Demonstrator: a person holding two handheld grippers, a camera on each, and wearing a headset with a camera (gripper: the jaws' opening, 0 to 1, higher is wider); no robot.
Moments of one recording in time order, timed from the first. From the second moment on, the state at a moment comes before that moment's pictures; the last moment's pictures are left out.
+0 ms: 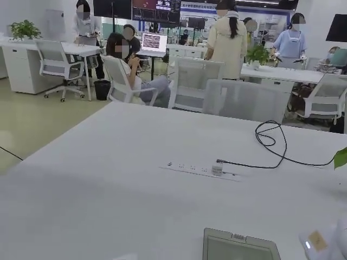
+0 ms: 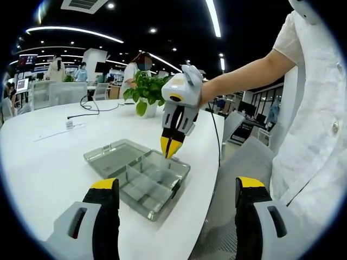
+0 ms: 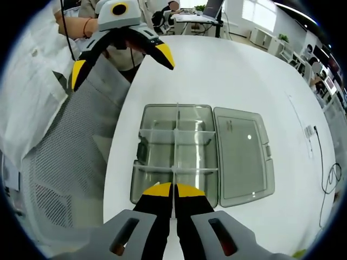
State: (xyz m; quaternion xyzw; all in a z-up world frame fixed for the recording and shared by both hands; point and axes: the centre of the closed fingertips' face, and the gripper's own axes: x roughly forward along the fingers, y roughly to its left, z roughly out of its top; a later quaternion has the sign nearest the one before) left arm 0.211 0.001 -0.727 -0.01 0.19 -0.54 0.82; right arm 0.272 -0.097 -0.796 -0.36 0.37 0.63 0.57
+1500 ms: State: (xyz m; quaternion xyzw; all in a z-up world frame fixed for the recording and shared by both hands) left arm 0.210 0.011 -0.725 -0.02 0.19 -0.53 0.82; right arm 0.274 -0.115 -0.765 -0.33 0.34 0.60 0.65
